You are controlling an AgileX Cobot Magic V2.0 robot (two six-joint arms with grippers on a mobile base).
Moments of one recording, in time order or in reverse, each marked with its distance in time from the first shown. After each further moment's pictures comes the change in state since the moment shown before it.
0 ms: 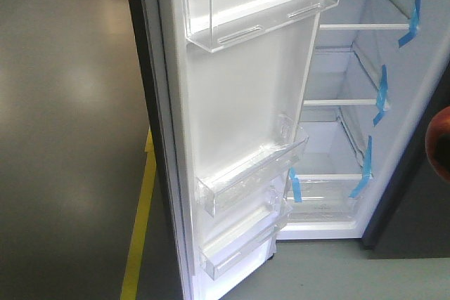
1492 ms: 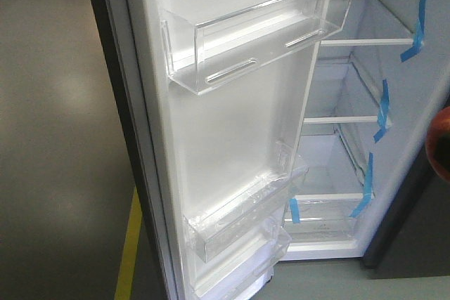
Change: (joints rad) left arm 0.000 0.000 0.000 0.000 0.000 0.000; right arm 0.000 0.000 0.000 0.000 0.000 0.000
